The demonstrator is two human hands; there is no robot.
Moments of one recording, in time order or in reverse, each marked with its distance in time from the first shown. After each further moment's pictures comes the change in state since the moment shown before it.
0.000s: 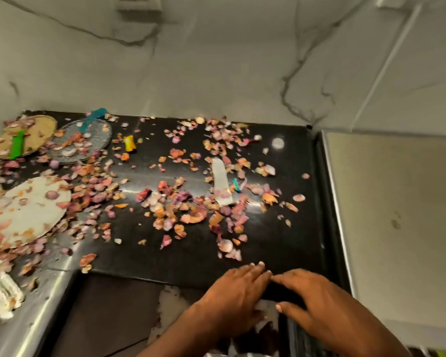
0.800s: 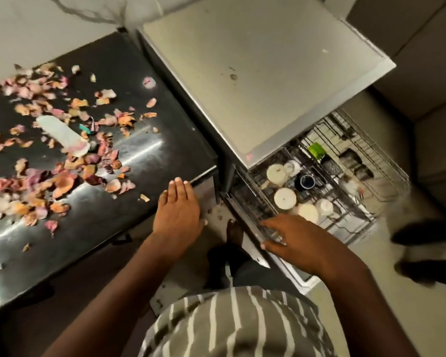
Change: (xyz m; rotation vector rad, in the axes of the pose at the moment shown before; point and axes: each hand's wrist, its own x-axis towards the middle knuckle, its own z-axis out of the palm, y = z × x) left_hand 0.012 0.068 0.065 0.545 -0.152 -0.050; right_hand -0.199 0.016 0.158 0.306 0.228 0.592
